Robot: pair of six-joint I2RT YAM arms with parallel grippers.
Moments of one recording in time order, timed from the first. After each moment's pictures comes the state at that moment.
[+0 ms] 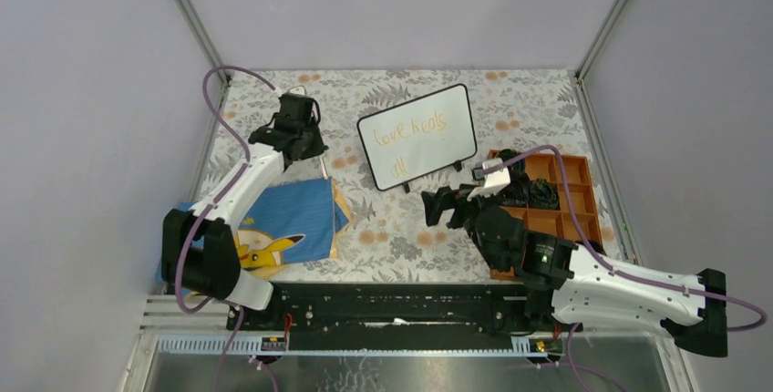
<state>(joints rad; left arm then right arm) -0.27 1.42 1.11 -0.51 -0.12 -0.49 1.21 0.79 0.67 -0.13 0.78 0.46</state>
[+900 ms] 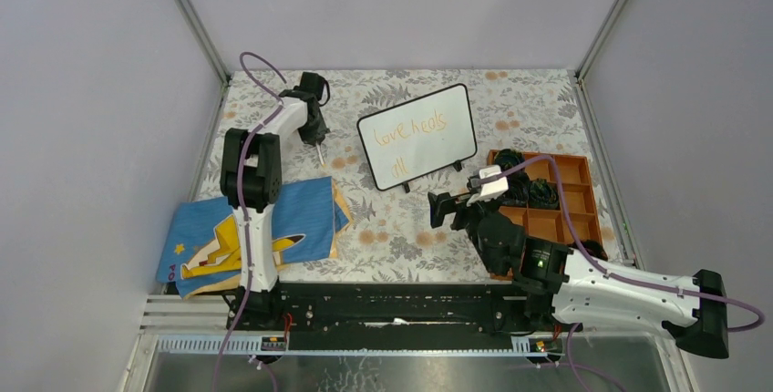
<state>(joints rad) -0.12 2.17 1.69 -0.67 -0.19 -0.51 1.21 0.77 0.56 0.01 0.85 0.29</state>
